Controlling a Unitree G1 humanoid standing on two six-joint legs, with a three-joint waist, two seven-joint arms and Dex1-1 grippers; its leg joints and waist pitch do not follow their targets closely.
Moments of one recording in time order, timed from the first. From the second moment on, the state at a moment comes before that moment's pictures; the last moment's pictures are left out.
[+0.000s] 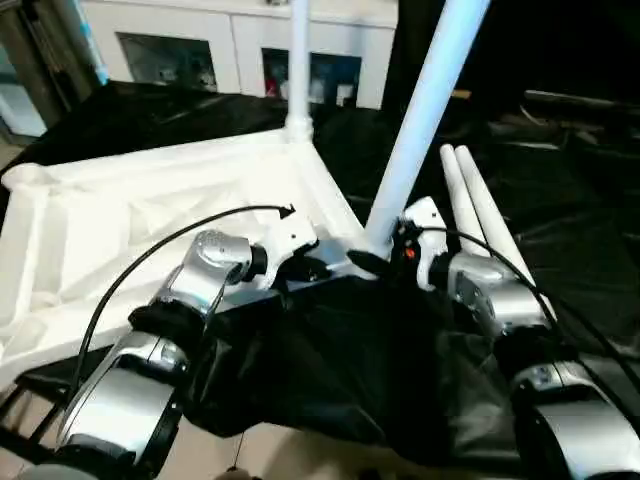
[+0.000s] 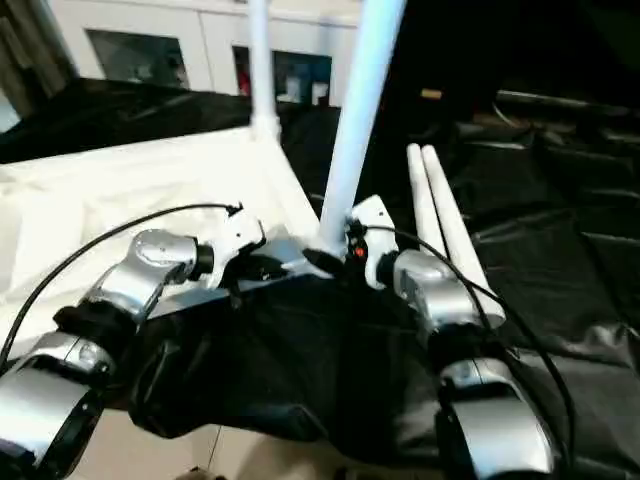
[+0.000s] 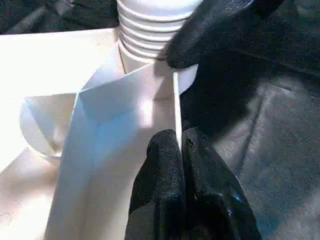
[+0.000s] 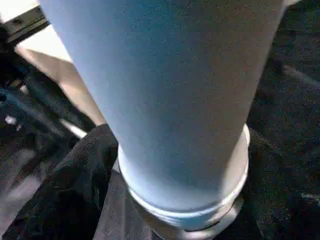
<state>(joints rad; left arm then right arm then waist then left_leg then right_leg) -0.76 0.27 -0.24 0.83 0.10 0.02 -1.09 -0.65 -0.24 0.04 0.76 0.09 0.15 0.90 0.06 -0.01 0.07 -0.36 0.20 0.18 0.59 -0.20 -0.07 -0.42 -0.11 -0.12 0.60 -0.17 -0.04</state>
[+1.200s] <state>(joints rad) -0.71 0.30 -0.26 0.73 0.09 0.05 -1.19 -0.57 -0.28 0.09 0.61 0.09 0.23 0.99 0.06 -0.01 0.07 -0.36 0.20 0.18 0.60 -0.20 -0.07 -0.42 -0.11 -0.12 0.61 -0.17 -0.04</state>
